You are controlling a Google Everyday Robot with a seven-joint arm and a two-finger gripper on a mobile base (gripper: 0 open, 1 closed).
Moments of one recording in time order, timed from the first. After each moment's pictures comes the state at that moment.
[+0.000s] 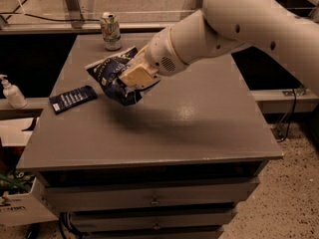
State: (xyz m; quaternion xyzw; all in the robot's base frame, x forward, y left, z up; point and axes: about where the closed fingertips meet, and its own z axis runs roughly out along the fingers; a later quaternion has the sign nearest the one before) arm 0.556 0.067 0.922 -0.58 0.67 0.25 0.38
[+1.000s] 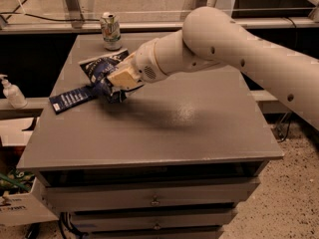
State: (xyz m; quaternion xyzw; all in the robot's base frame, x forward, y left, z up) arm 0.595 0.102 0.893 -0.54 0.67 0.27 0.43
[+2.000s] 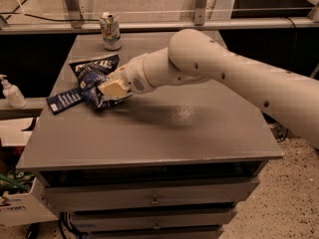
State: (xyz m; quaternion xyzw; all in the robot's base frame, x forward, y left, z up) arm 0.601 0.134 0.851 -0.53 0.68 0.30 0.42
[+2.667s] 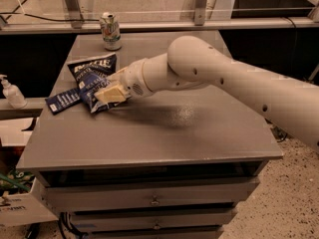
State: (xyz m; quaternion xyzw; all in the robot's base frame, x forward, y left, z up) arm 0.599 0.137 0.844 -0.52 0.67 0.30 0.43
